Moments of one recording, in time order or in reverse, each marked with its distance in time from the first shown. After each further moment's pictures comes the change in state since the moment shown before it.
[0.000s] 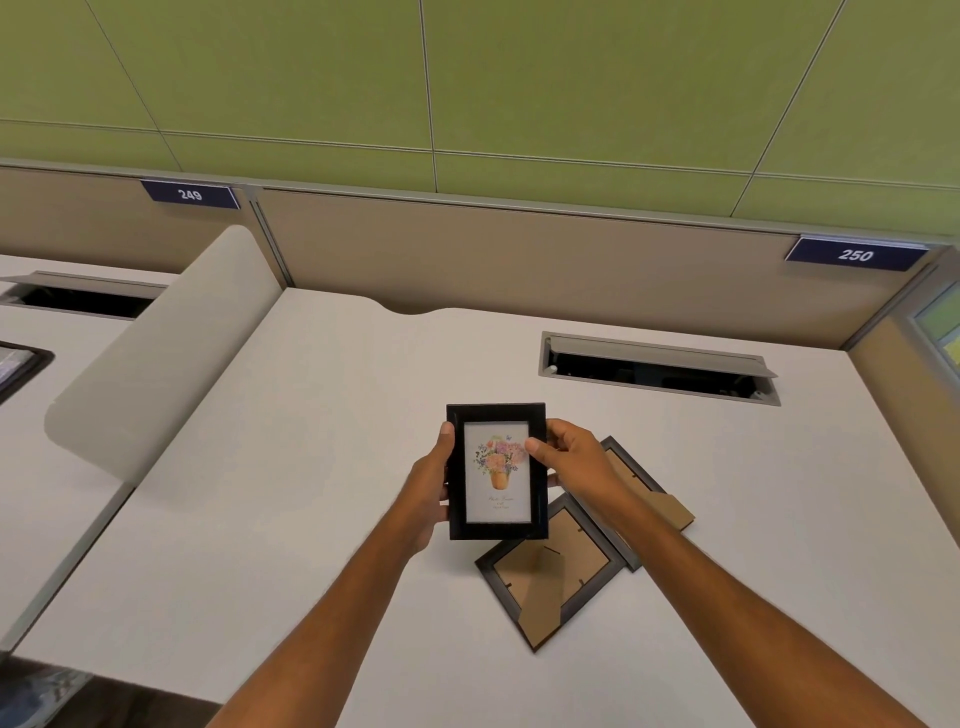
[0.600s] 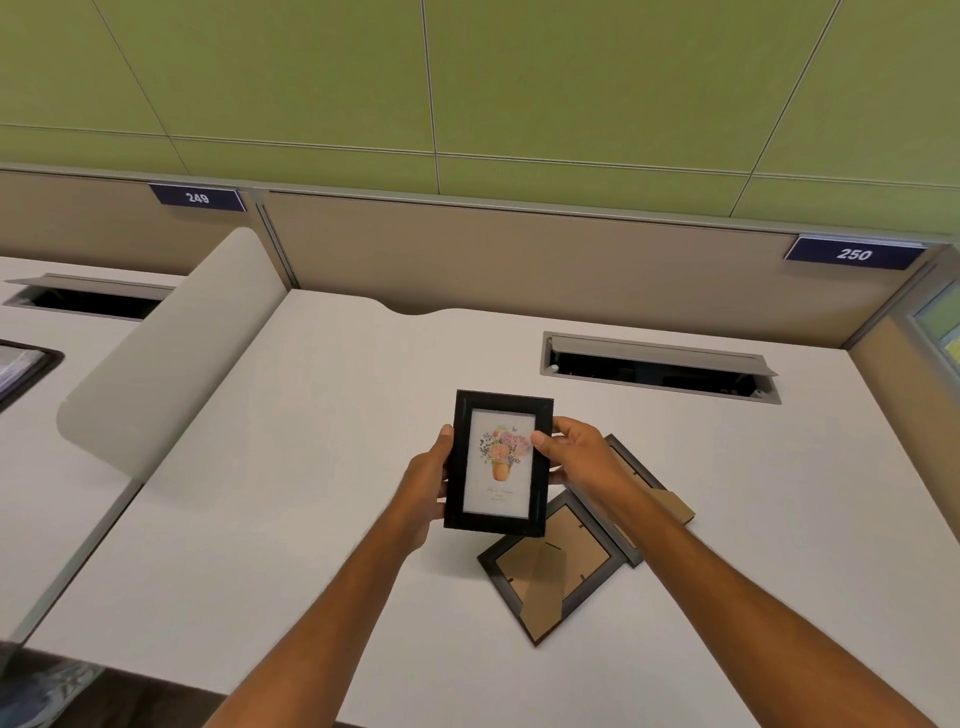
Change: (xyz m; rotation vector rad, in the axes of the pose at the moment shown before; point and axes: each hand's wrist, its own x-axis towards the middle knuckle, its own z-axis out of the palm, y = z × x) left_hand -0.012 0.005 -0.004 0.021 0.048 -0.037; right_hand -0.004 -0.004 -0.004 0.110 0.000 0.053
